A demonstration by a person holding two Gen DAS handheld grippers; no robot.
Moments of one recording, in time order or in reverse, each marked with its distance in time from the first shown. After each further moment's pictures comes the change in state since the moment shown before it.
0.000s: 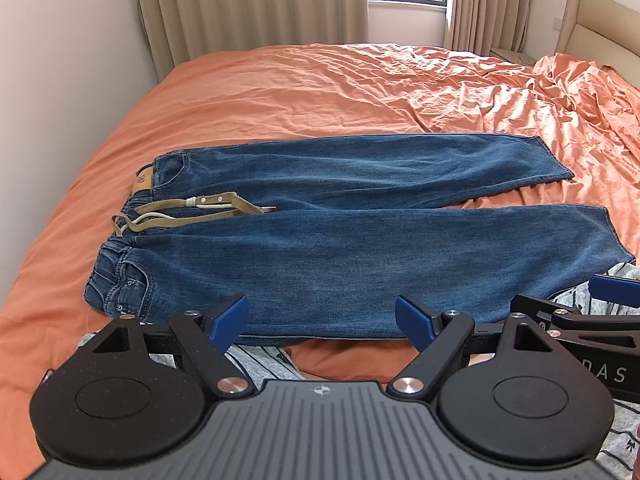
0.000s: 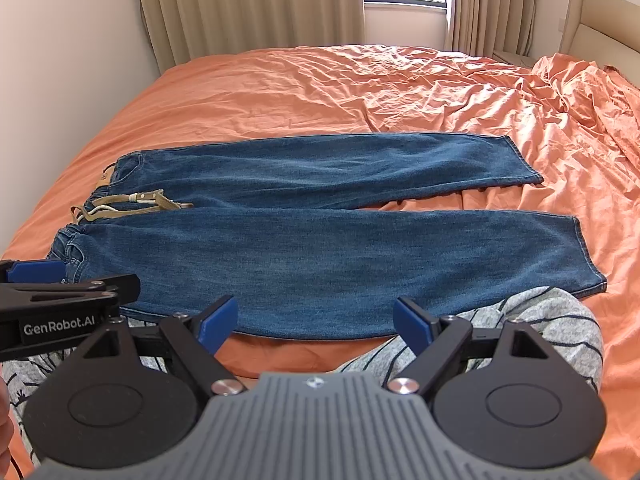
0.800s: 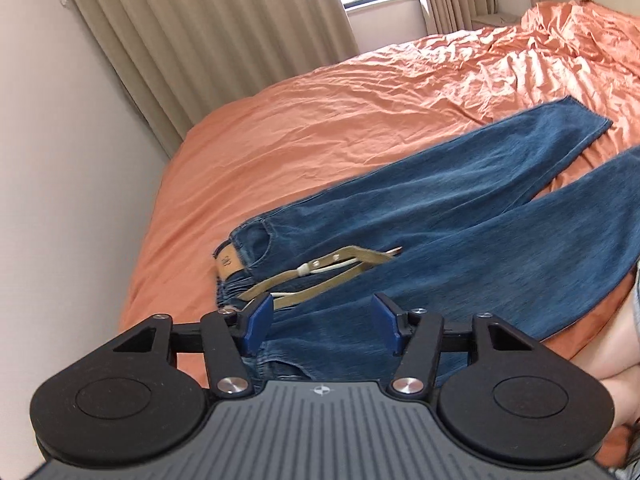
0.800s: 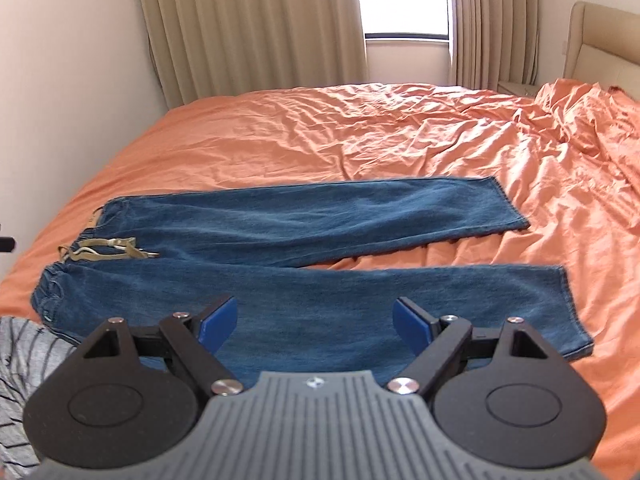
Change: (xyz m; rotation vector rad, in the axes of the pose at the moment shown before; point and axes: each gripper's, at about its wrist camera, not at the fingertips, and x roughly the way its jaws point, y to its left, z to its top) left arm 0.012 0.127 0.054 0.329 -0.060 0.110; right arm 0.014 -0.120 0.035 -0.052 -0.136 0.028
